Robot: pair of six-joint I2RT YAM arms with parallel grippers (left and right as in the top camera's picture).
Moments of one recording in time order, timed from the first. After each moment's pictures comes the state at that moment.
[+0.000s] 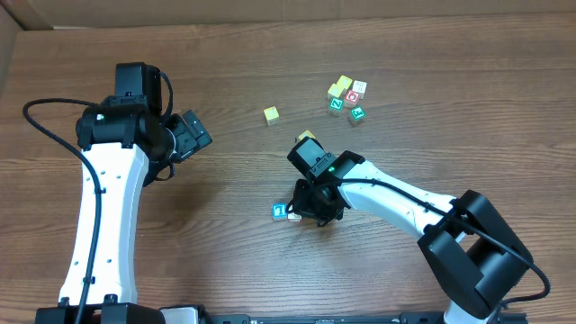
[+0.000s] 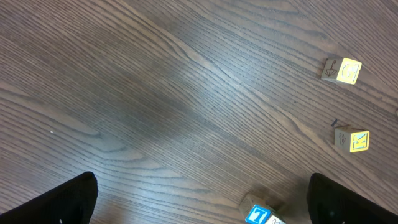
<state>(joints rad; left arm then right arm) 0.04 1.50 1.45 -1.23 -0.01 -0.57 0.76 1.88 1.18 -0.69 -0.24 0.93</state>
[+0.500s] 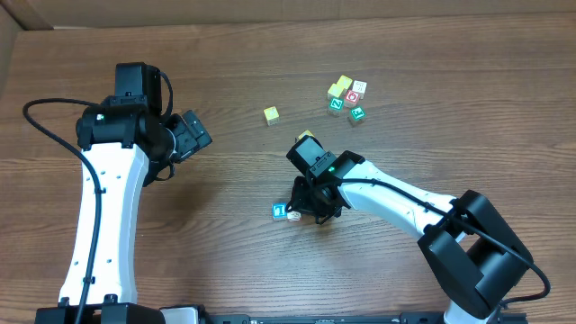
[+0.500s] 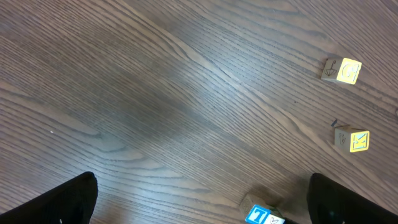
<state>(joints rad) 0.04 1.50 1.45 -1.23 -0.01 -0.57 0.76 1.88 1.18 -0.65 -0.22 0.93</state>
